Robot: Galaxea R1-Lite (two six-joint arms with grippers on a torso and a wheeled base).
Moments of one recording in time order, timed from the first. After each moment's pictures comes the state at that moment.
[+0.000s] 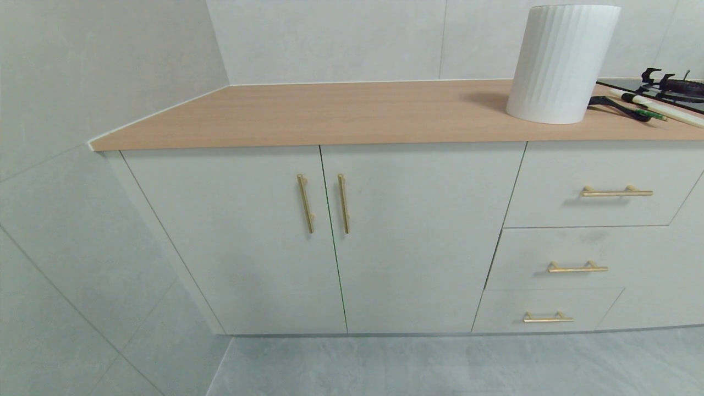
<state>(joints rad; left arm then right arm) 0.01 0.00 0.00 0.00 0.03 0.06 0.00 0.00 0.00 -0.04 0.02 0.07</state>
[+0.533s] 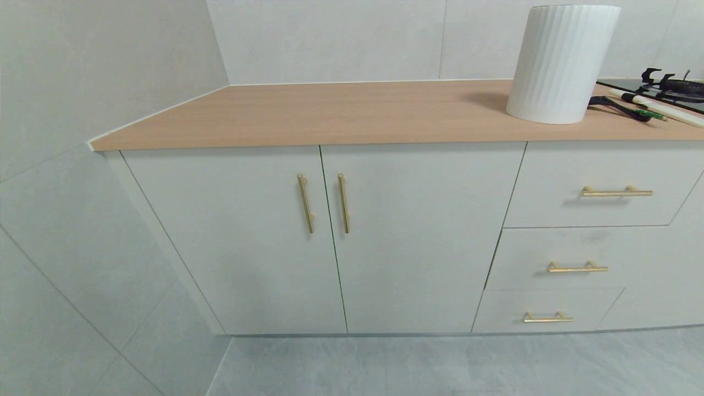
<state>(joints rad) 0.01 0.00 0.00 0.00 0.03 -0.01 0.00 0.00 0.00 -0.04 -0.13 -0.04</state>
